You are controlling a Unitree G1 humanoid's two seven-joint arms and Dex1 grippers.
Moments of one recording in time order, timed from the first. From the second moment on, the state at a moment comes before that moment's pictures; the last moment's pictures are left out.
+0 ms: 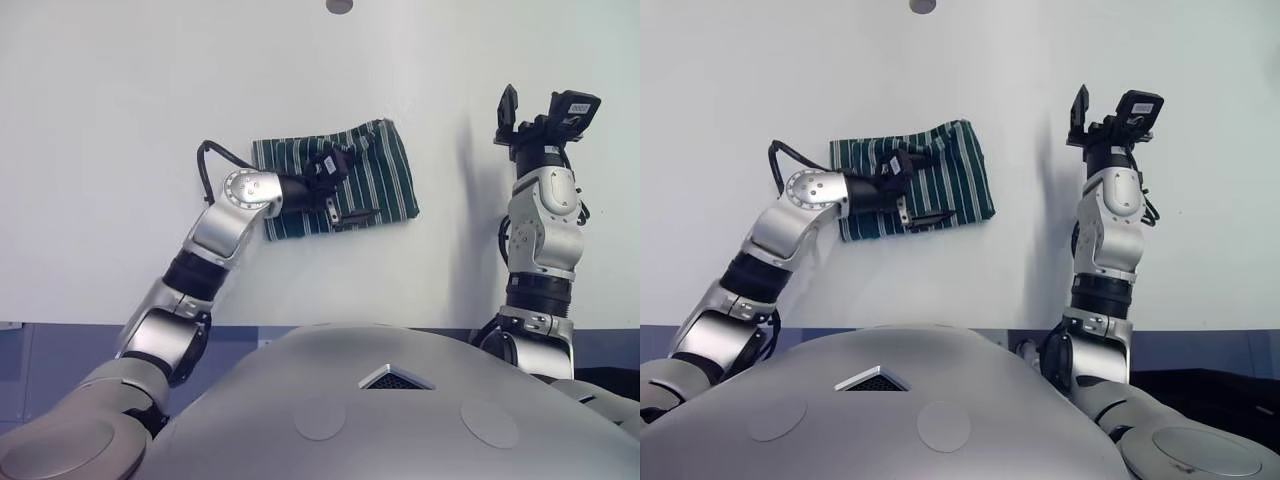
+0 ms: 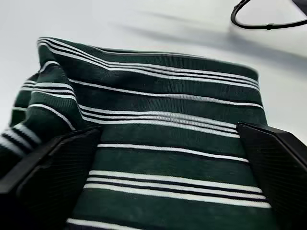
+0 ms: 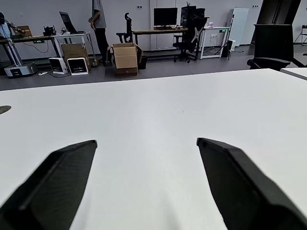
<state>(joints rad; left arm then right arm) -0.20 0.33 -0.47 0.08 -0.15 0.26 -0.79 -0.04 -0.18 -0.23 0.03 0.21 0.19 0.06</state>
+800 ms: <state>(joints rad) -0.74 0.22 0.10 0.59 -0.11 -0.12 0.19 -0.23 -0.15 -0.17 0.04 -0.01 -0.19 -0.03</state>
